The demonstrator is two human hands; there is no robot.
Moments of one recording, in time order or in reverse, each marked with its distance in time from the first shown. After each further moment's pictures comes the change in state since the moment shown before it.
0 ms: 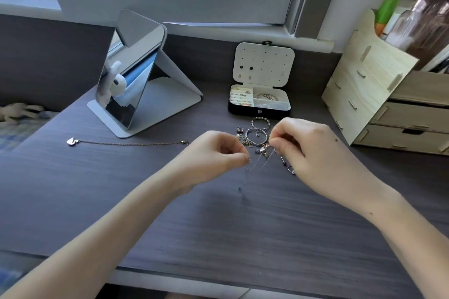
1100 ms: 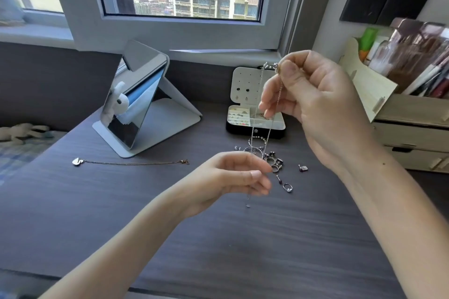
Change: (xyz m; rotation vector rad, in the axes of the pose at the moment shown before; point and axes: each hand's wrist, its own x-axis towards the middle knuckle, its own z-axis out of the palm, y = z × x) left_hand 0.002 -0.001 0.007 -0.550 -0.334 0.120; right_hand 0.042 -0.048 -0.044 0.920 0.284 -0.026
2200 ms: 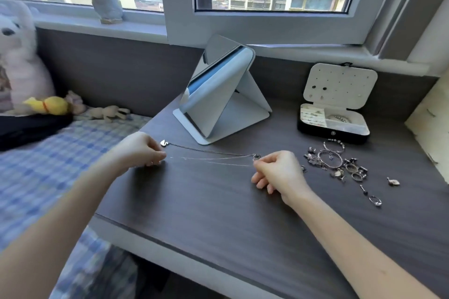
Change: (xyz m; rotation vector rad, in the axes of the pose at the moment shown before) left_hand -0.143 0.018 -0.194 0.838 0.870 -0.592; right_hand -0.019 0.149 0.120 -0.323 -0.110 0.716
